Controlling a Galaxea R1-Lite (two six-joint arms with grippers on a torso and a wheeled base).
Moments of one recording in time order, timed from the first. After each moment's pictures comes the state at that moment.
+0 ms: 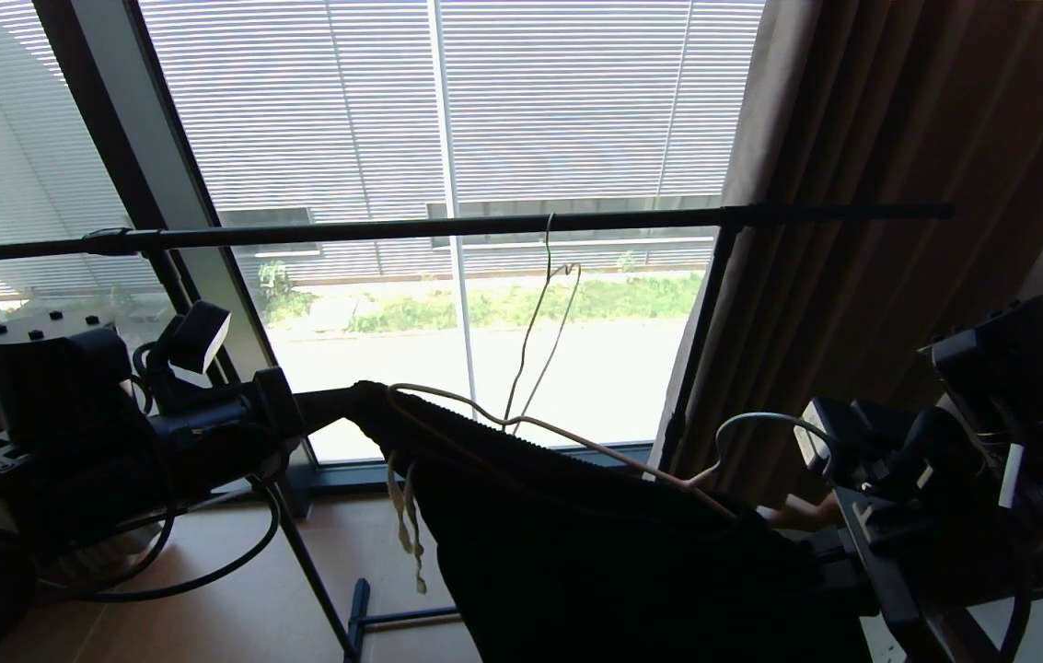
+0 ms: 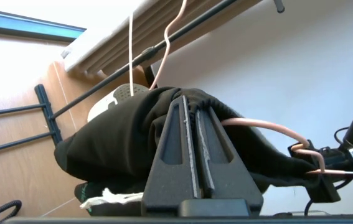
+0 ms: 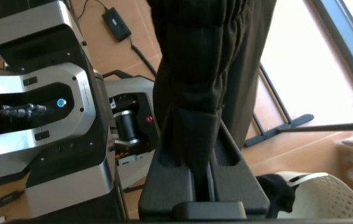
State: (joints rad) left arm -0.20 1.63 -0.54 -0.88 -0.55 -0.74; right arm 0.48 1.48 -0.90 0.40 0.56 -0.50
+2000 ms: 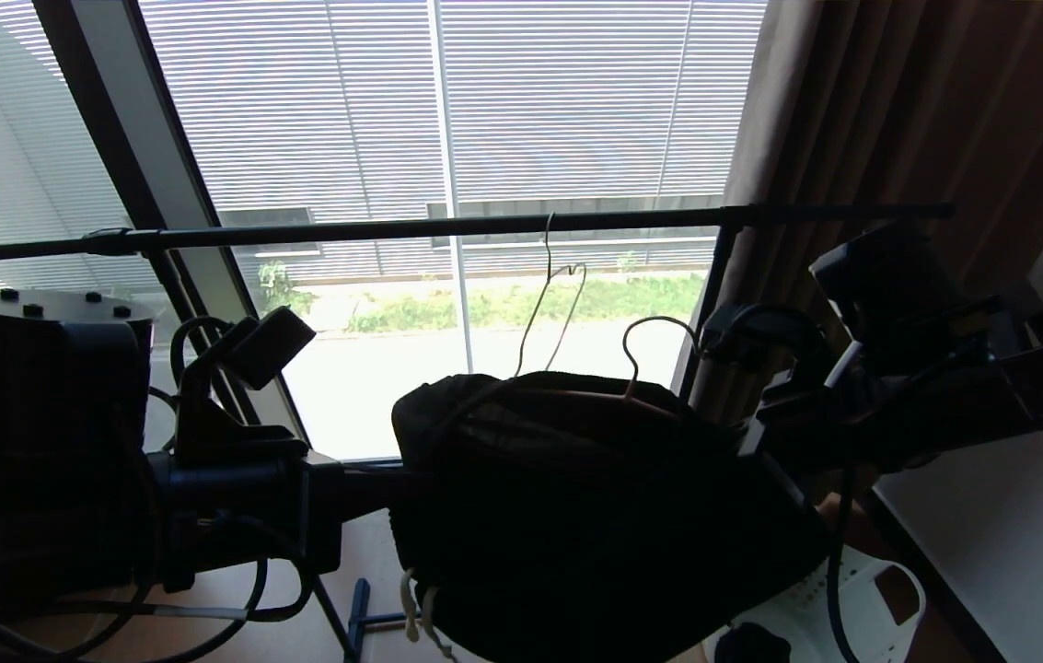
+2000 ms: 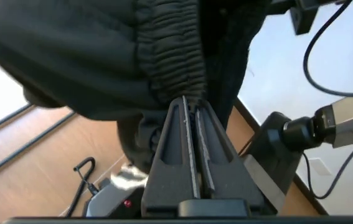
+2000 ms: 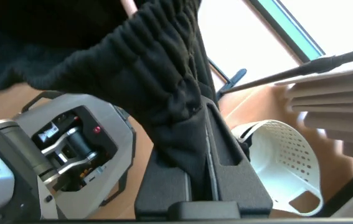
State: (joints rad) left arm -0.54 1.41 -0.69 -0.27 -0.42 -0.30; right arm 0.50 1.70 -1.20 0.39 0.17 -0.30
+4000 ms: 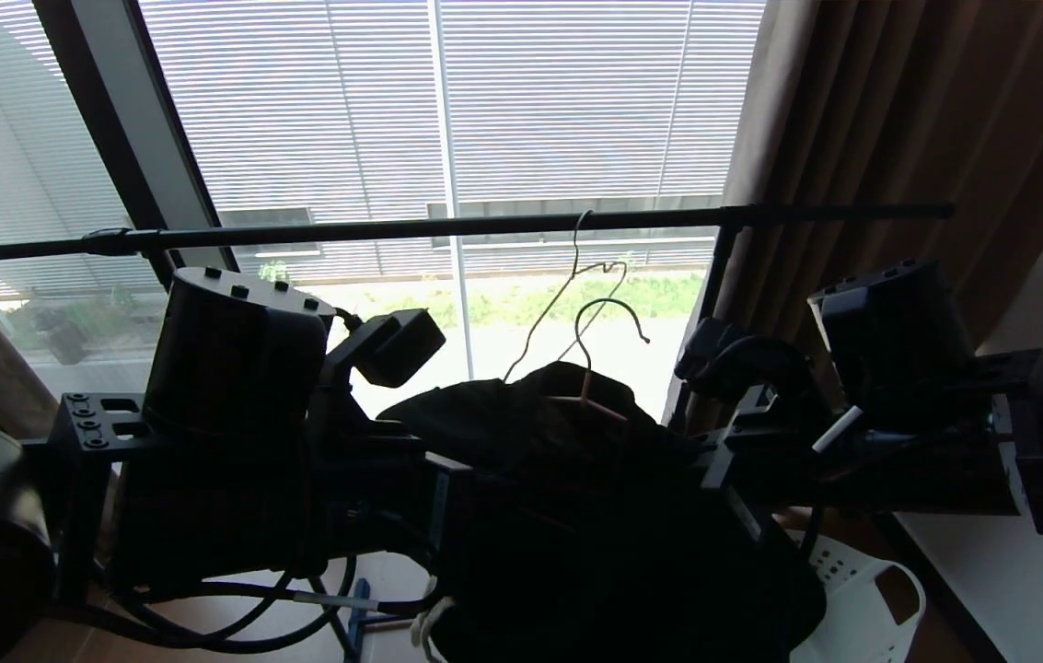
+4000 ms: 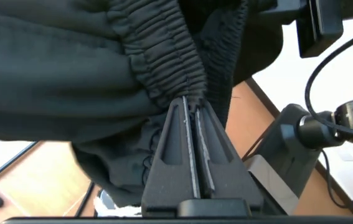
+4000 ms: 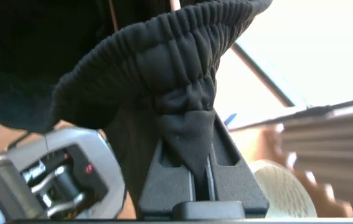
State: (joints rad) left arm -0.73 1.56 -0.88 -0.14 -0.23 -0.29; right arm 0.62 1.64 -0.96 -0.01 0.12 -0.24
